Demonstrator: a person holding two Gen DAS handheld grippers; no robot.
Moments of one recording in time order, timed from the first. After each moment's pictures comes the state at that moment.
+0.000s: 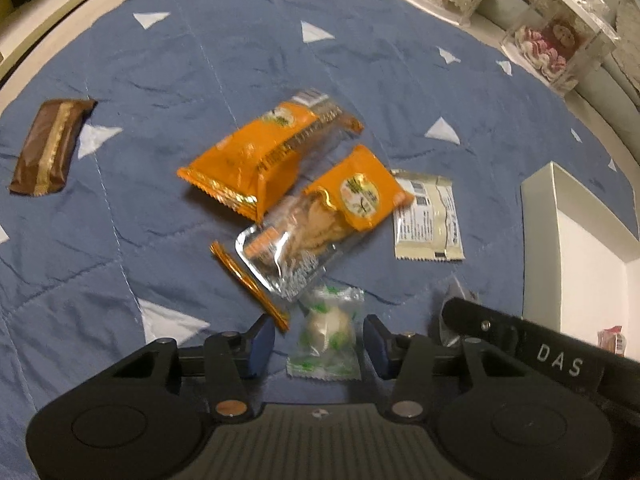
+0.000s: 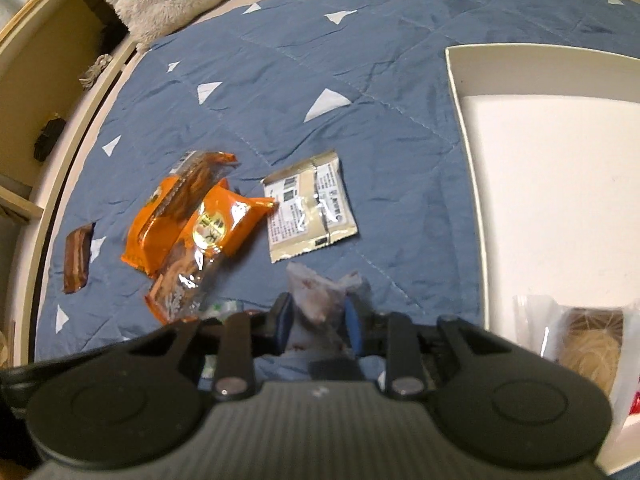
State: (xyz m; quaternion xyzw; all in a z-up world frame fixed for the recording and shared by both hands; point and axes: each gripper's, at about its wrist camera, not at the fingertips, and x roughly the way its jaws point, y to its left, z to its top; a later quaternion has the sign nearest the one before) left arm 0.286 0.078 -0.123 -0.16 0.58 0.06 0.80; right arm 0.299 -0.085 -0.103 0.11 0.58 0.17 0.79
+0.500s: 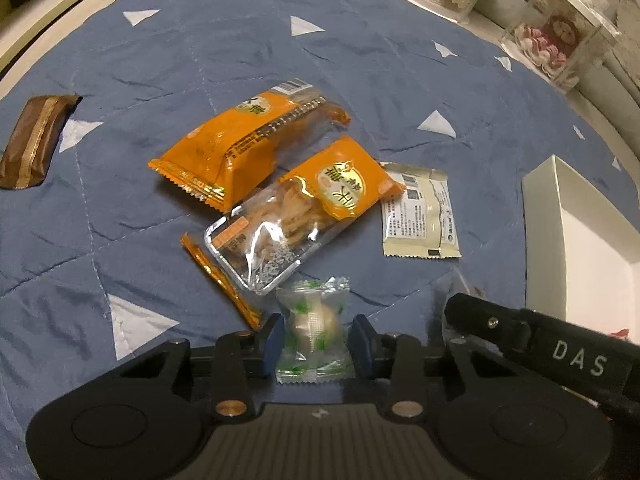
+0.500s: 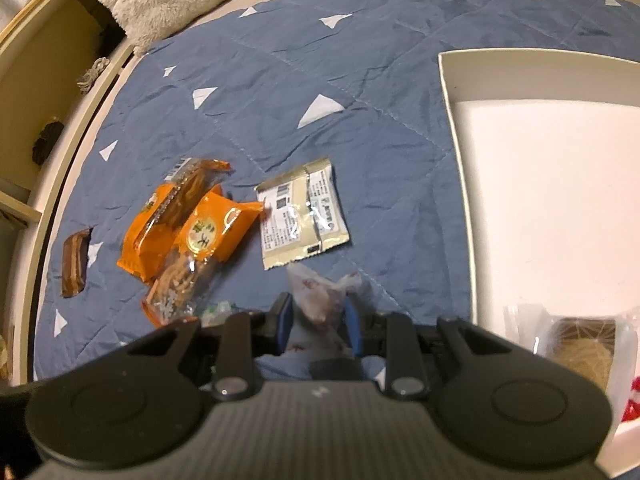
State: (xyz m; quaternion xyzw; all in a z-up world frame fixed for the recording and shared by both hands) left arm 0.291 0.061 -0.136 -0.15 0.57 0.07 0.80; right arm 0.302 -0.089 -0.101 0.12 0.58 0.16 0.79
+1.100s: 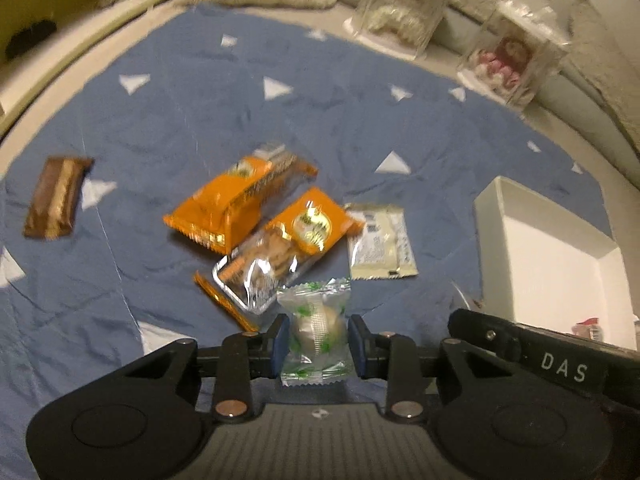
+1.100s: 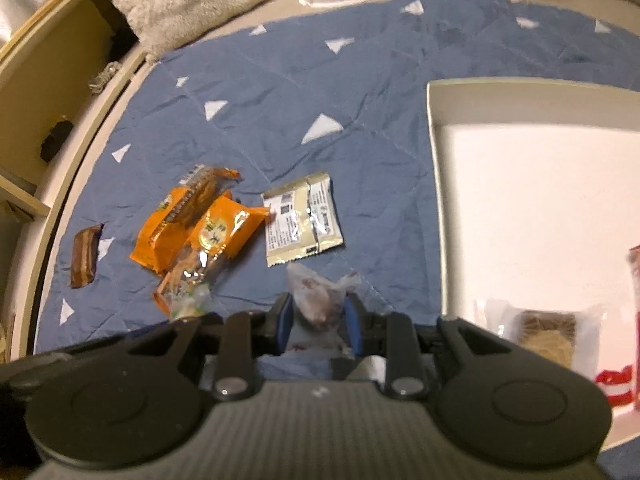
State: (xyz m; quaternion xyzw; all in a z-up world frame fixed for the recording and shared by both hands) left arm 0.266 0.056 -0.082 -0.12 0.51 0.03 0.85; right arm 0.275 -0.104 -0.062 0.10 0.55 0.17 0.81
